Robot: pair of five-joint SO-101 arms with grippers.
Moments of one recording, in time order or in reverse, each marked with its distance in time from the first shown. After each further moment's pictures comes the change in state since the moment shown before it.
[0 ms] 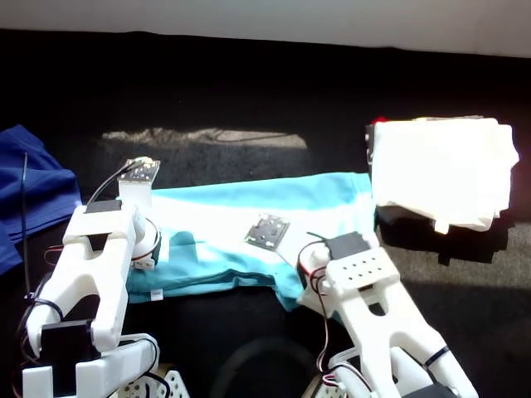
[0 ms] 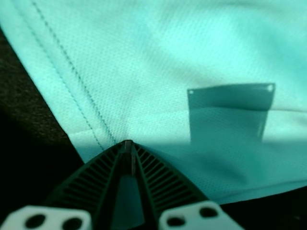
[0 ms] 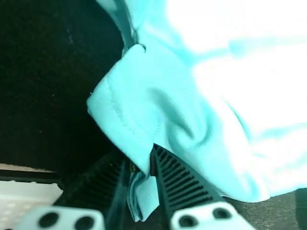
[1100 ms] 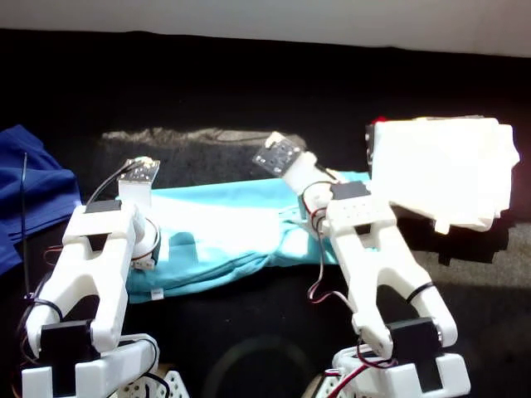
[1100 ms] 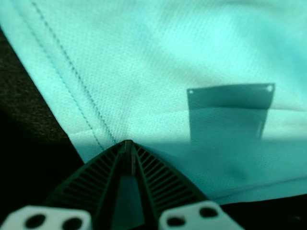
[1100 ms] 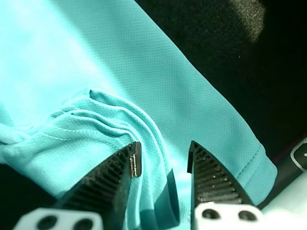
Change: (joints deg) left arm 0.0 0.0 0.0 0.0 0.0; right arm 7.1 24.0 -20.7 -22.9 -1.9
